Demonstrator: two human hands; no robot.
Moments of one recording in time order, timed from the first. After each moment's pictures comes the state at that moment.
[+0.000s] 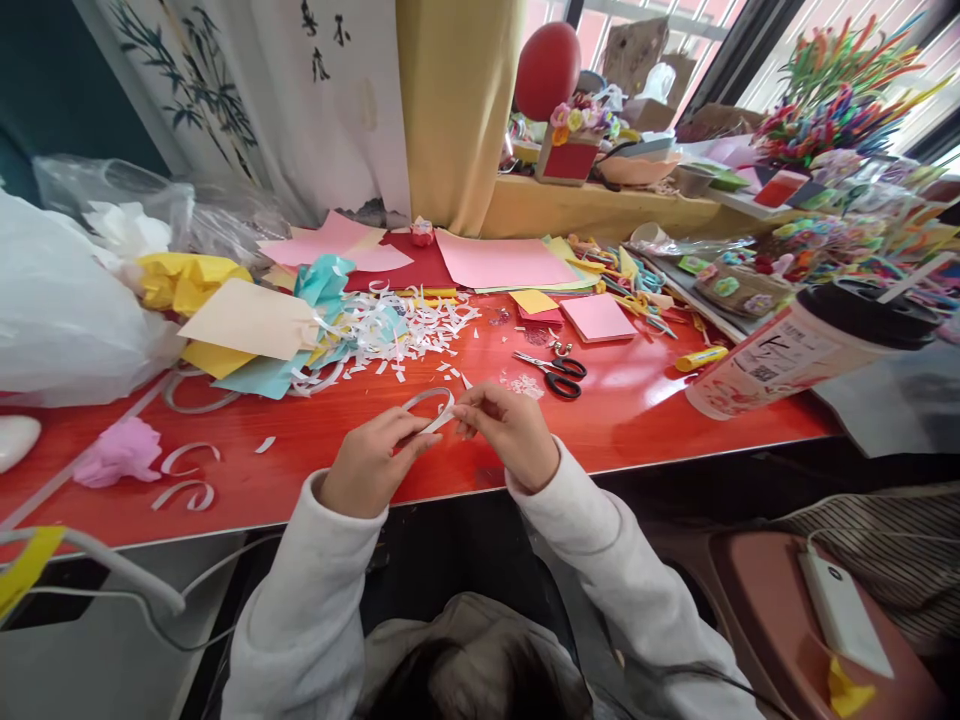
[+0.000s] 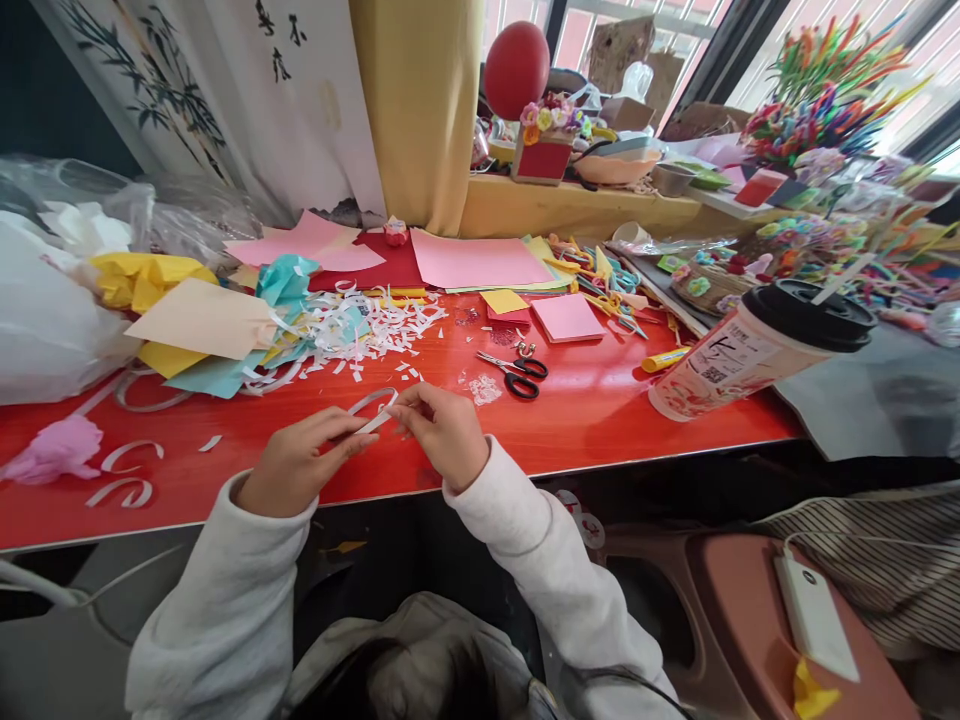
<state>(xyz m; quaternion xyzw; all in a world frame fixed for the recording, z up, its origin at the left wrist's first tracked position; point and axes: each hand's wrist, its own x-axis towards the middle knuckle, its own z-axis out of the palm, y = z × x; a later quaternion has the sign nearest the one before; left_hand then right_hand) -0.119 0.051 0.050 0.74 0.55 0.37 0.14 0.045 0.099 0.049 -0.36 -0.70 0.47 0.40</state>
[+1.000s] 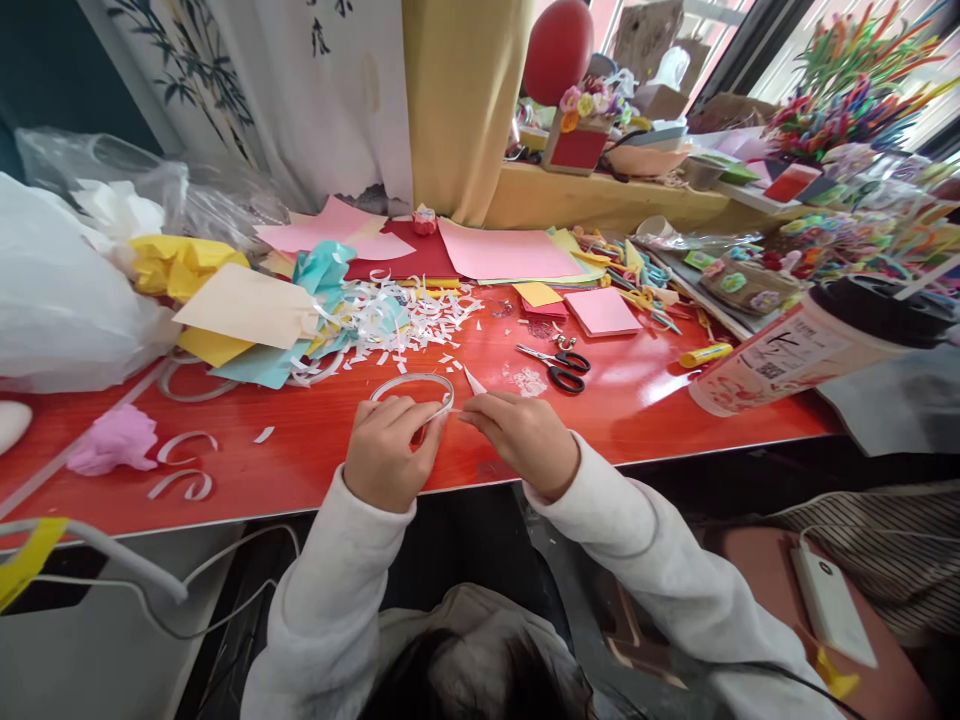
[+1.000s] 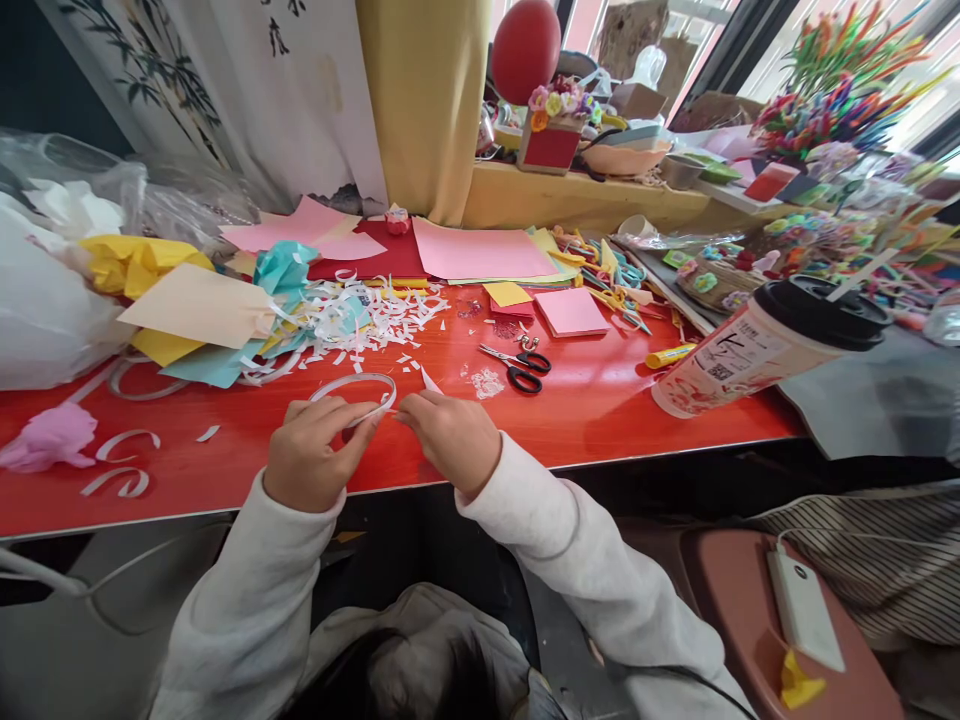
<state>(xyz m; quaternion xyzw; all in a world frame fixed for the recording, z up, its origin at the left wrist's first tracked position) -0.102 0.052 0.040 0.72 0.54 0.41 -0.12 0.057 0.091 0.062 -0.37 -0.90 0.08 0.23</state>
